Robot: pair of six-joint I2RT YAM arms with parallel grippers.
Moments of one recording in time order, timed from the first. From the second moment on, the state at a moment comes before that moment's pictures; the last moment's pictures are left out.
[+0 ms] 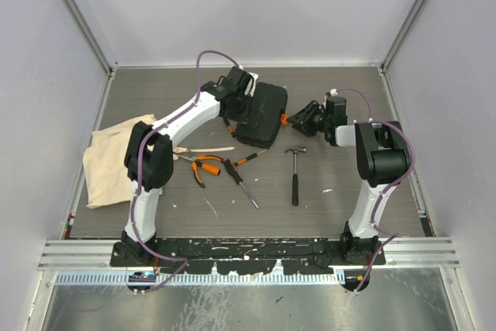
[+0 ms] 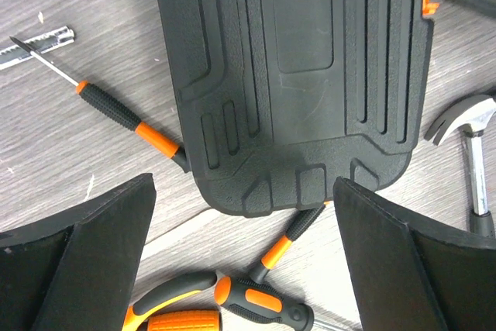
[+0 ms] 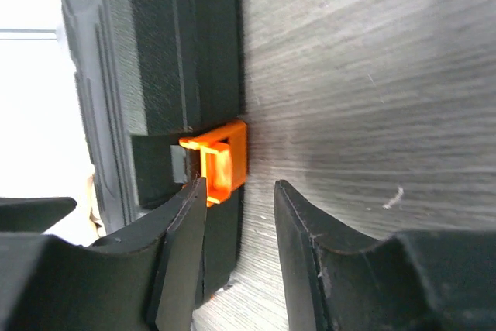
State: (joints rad) left arm -0.61 2.09 1.84 -0.70 0.00 -0.22; right arm 0.07 1.94 0.97 0.39 -0.47 0.87
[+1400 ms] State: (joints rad) left arm -0.71 2.11 1.94 -0.71 -0.26 -0.16; right arm 0.05 1.91 0.91 0.44 -0.51 0.91
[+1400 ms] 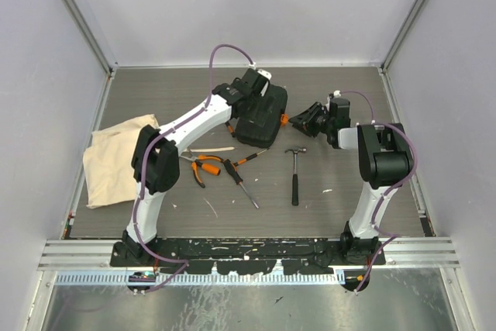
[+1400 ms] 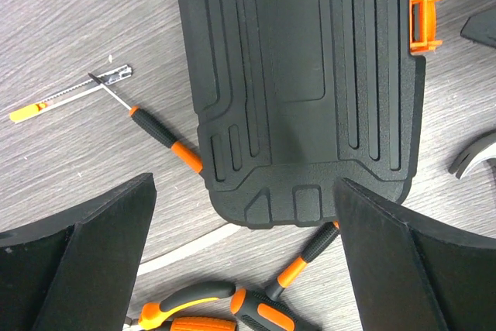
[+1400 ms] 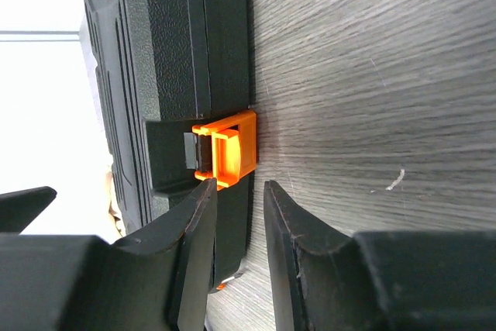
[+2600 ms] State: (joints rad) left arm -0.71 2.11 1.92 -0.71 -0.24 -0.16; right arm 0.04 2.00 0.97 0.46 -0.56 0.93
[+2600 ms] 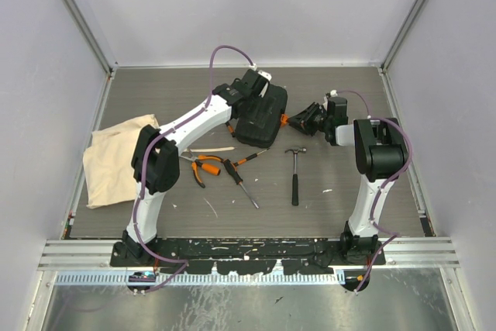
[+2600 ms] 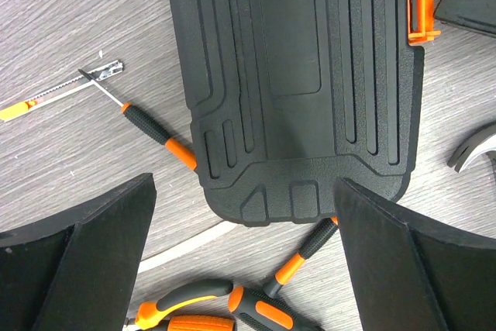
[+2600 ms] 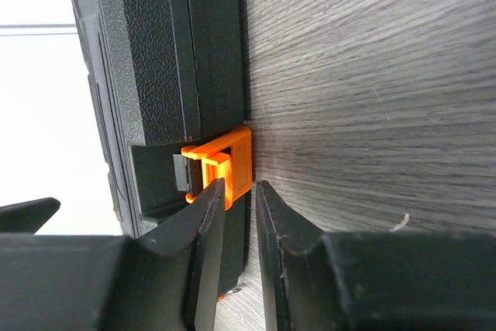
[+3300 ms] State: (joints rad) left arm -0.71 2.11 1.92 -0.71 -0.24 -0.16; right arm 0.05 2.04 1.01 0.47 -0.58 0.95
